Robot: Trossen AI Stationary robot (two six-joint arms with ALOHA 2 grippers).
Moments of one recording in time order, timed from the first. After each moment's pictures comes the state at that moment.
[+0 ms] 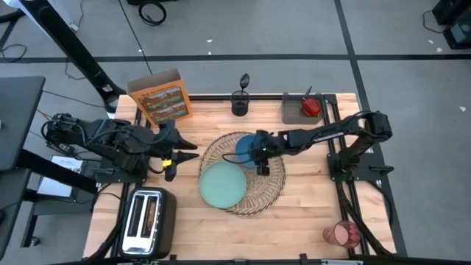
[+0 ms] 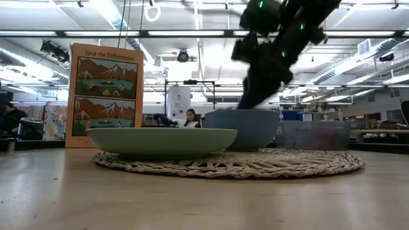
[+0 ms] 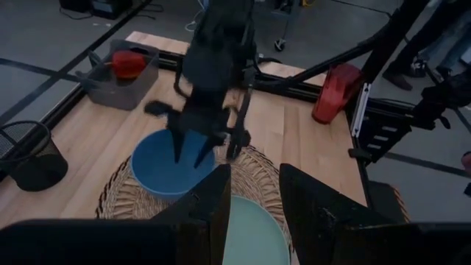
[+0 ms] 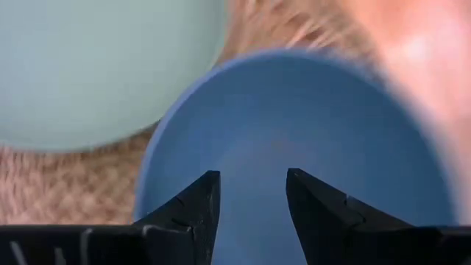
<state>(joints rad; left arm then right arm) -0.30 1.05 1.30 -0.68 -0.35 -0.36 -0.03 1.63 0.94 -0.22 0.06 -0.09</state>
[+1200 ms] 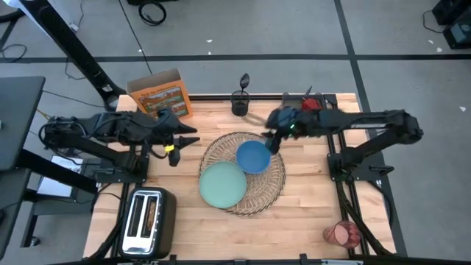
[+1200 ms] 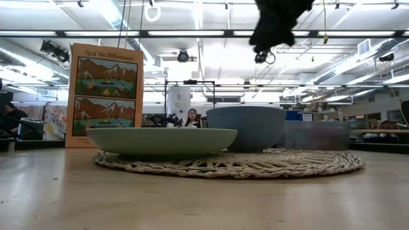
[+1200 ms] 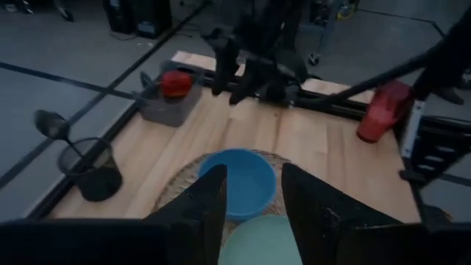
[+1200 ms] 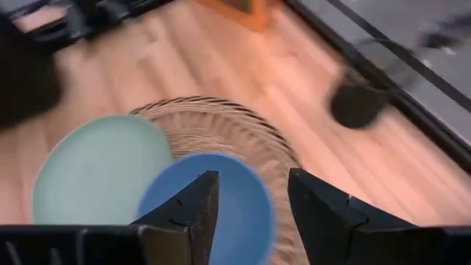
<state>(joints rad) -0.14 1.03 1.30 -0.66 -0.35 -0.25 -0.08 1.25 1.15 -0.64 0.25 0.38</state>
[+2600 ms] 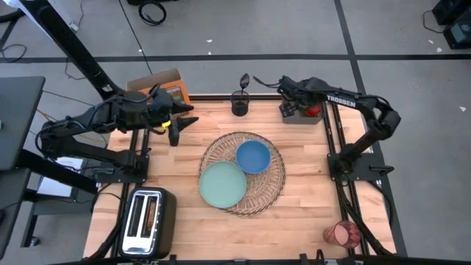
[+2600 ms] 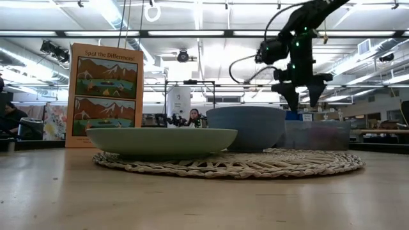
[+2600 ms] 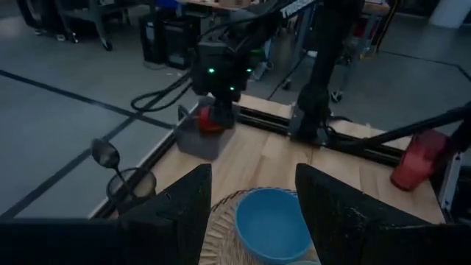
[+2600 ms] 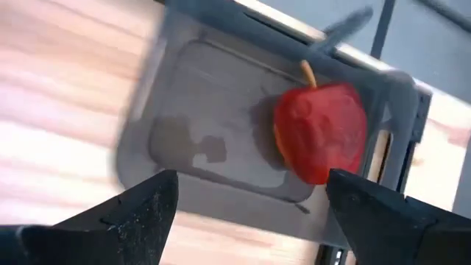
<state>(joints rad) 0.09 0.99 1.30 -0.57 -0.24 -0.16 -0.68 1.53 1.18 -1.05 0.42 0.53</state>
